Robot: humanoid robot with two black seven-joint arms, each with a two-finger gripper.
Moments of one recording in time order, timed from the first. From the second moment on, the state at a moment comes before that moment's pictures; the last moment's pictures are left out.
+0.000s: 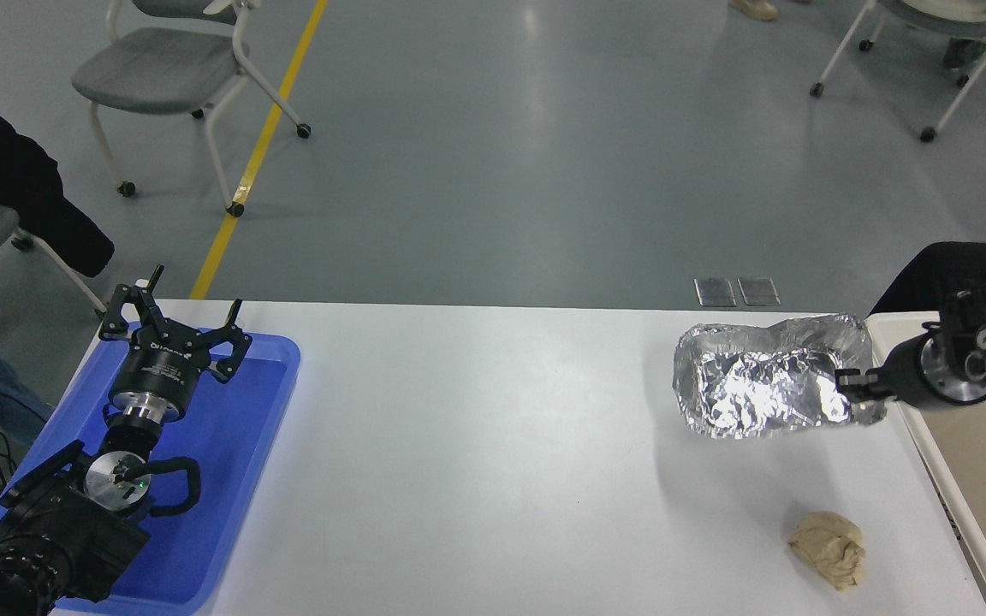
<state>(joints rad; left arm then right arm) -0.64 0.20 -0.88 -0.19 -0.21 -0.79 -0.31 1.75 -0.74 -1.00 1.23 -0.70 0.38 -0.08</state>
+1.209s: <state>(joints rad) -0.64 0.20 -0.88 -0.19 -0.21 -0.79 -0.31 2.33 -0.81 -1.38 1.26 -0.71 0.67 -0.09</state>
